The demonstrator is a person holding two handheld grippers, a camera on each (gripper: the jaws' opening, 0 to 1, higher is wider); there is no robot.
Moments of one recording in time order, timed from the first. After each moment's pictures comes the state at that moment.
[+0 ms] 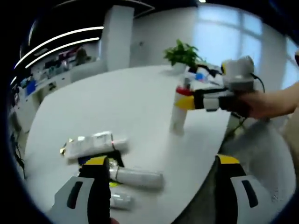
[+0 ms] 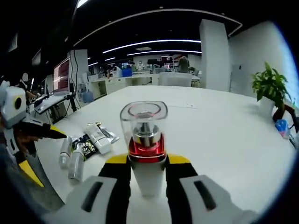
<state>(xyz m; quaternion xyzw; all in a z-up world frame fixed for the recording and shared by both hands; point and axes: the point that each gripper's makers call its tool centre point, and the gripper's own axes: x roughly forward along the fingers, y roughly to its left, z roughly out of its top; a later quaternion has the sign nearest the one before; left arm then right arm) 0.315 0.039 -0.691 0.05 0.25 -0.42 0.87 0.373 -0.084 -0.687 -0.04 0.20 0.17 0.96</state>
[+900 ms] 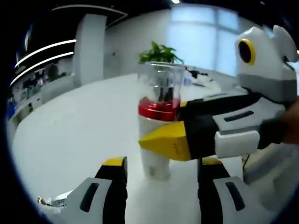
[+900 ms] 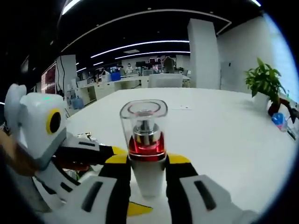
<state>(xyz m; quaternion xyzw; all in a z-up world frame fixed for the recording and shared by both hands) 0.400 -0.069 -0.722 0.08 0.21 -0.51 0.83 0.424 -0.072 -0.695 -0.01 0.19 0.11 0.97</state>
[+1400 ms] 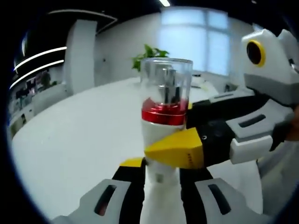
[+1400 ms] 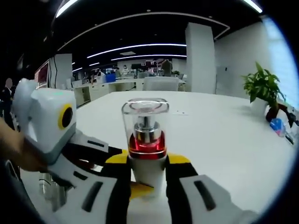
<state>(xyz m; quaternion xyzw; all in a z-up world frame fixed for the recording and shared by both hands) 0.438 -0.077 -0.725 0.10 0.20 -0.56 0.80 0.453 -0.074 -0.690 -0.02 0.18 0.08 0.98</state>
